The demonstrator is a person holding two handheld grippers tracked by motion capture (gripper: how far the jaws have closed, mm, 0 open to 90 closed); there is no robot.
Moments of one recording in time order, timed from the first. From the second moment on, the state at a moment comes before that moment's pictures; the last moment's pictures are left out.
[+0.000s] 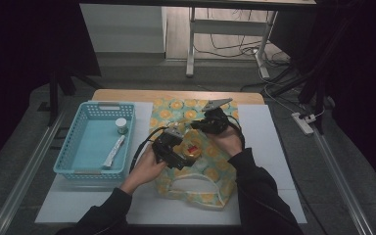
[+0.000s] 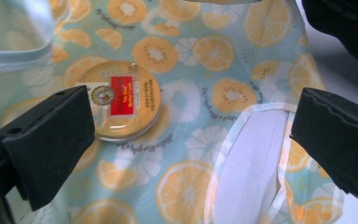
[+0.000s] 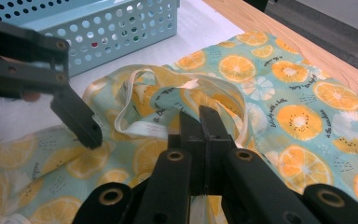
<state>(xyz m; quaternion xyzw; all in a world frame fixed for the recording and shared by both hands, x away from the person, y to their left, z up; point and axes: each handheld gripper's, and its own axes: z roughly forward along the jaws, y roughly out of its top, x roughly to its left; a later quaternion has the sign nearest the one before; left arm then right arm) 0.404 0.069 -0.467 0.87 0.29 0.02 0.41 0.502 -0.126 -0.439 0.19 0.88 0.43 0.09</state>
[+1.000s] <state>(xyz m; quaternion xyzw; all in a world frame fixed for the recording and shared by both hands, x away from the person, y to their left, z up) 0.387 0.150 -0.439 0.84 0.34 0.06 0.42 0.502 -0.126 -0.439 0.19 0.88 0.43 0.09</state>
